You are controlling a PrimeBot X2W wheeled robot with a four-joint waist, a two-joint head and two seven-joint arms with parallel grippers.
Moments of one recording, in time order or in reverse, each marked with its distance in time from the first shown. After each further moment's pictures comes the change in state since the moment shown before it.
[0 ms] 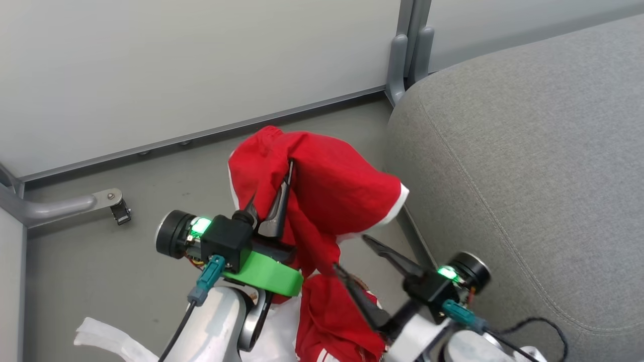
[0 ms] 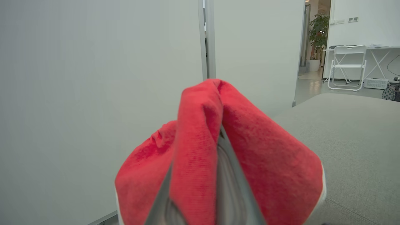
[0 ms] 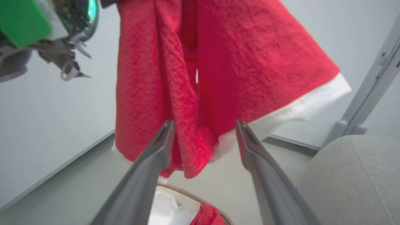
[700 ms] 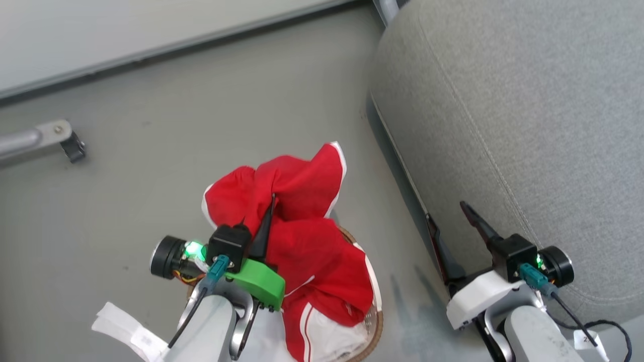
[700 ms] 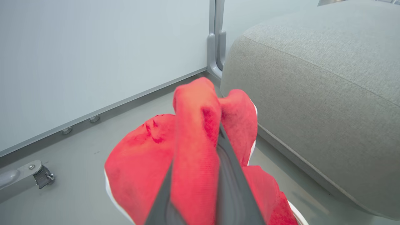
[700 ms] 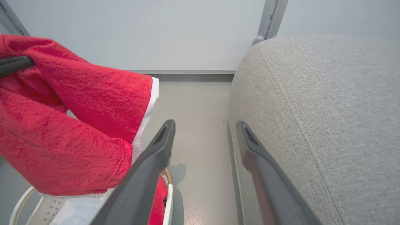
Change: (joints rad) left arm -0.030 0.001 0.023 0.315 0.050 -0.002 0.001; right arm 0.009 0.053 -0.384 0.101 -0.071 0.000 0.000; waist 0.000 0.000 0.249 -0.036
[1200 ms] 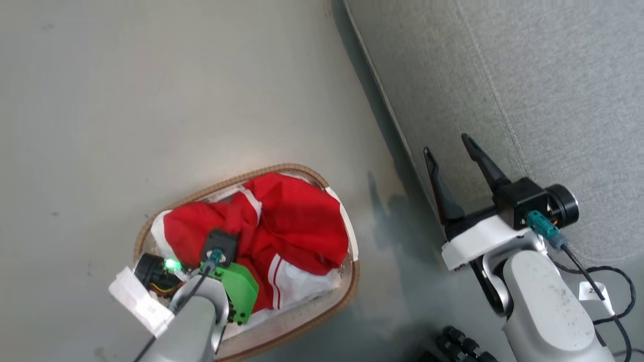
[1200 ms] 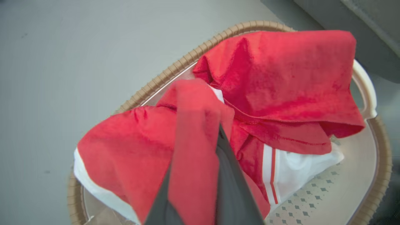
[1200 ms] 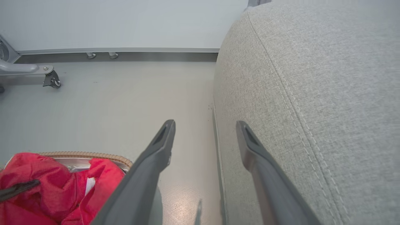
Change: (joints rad) left arm -0.202 0.001 -0.033 0.558 0.047 0.028 0.000; right arm -0.159 0.011 -0.015 -0.044 -0.008 0.000 0.000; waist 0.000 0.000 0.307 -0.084
